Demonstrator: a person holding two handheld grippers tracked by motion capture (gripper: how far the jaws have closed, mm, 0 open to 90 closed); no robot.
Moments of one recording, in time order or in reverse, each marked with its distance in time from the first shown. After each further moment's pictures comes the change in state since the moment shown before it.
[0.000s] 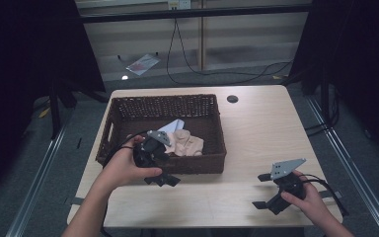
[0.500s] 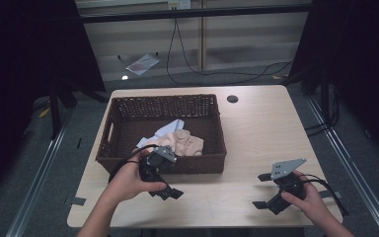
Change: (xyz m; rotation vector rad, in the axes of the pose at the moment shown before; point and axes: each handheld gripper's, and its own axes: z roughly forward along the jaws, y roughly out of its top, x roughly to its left) left arm -0.012 -0.020 0.029 0.008 0.000 0.037; right arm 0.000 0.000 -0.001 -0.001 -0.008 -0.005
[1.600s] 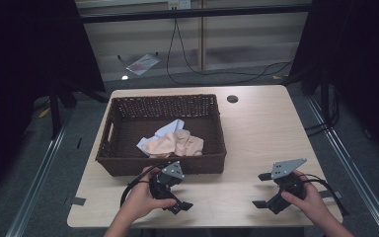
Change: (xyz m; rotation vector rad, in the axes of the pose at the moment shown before) left arm -0.008 -0.030 0.060 -0.052 0.016 0.032; right arm 0.000 0.000 0.000 -0.011 -0.004 0.004
